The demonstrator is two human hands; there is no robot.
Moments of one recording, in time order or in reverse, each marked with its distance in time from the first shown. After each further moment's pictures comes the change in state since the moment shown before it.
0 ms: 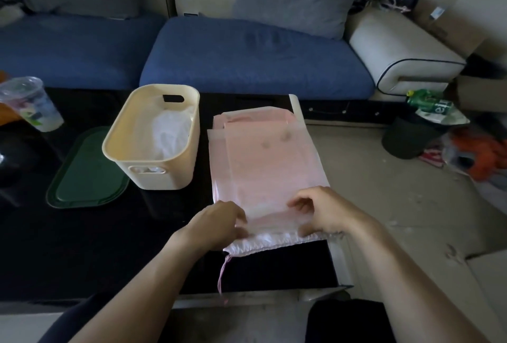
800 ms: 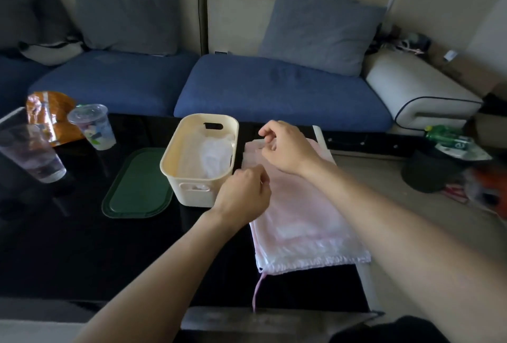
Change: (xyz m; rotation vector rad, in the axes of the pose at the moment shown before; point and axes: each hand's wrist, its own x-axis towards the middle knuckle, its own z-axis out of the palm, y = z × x) left_hand -0.016 0.007 -0.077 -0.121 0.606 0.110; right_hand 0.069 -0.183 -0.049 -0.074 0.526 -0.333
